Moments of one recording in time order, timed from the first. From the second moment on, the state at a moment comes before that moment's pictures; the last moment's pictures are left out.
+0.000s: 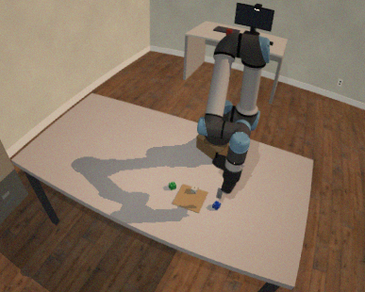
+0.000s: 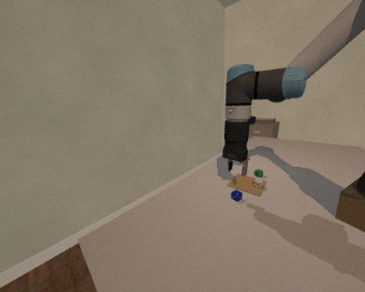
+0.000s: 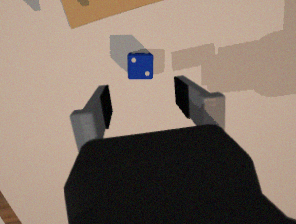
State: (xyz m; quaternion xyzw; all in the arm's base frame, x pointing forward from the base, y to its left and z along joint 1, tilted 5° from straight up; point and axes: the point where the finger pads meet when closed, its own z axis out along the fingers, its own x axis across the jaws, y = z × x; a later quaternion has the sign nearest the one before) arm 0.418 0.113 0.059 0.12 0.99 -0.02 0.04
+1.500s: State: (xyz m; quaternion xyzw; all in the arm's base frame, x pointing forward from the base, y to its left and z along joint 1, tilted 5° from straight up) arm 0.438 0.108 0.057 -0.23 0.97 -0.03 0.03
